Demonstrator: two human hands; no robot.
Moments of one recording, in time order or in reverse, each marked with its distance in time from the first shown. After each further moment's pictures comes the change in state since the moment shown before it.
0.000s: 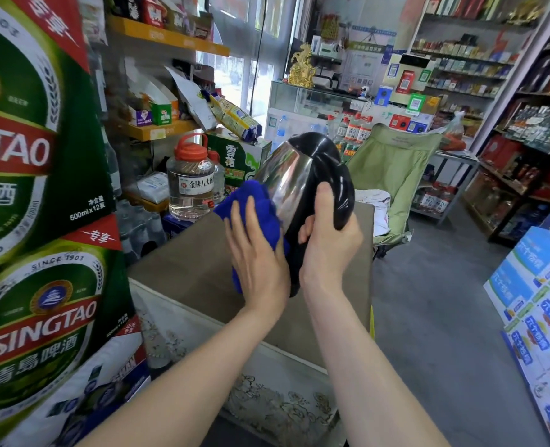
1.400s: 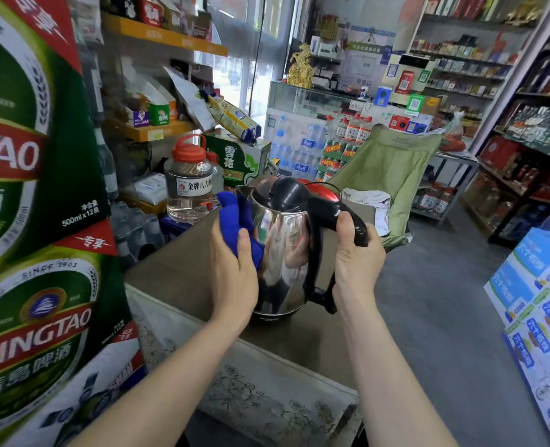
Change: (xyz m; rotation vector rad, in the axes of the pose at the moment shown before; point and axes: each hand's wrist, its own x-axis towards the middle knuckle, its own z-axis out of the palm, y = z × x) left_hand 0.011 -0.016 -0.038 -0.319 -0.045 -0.197; right_hand 0.043 0.033 -0.053 -0.375 0.044 -0.088
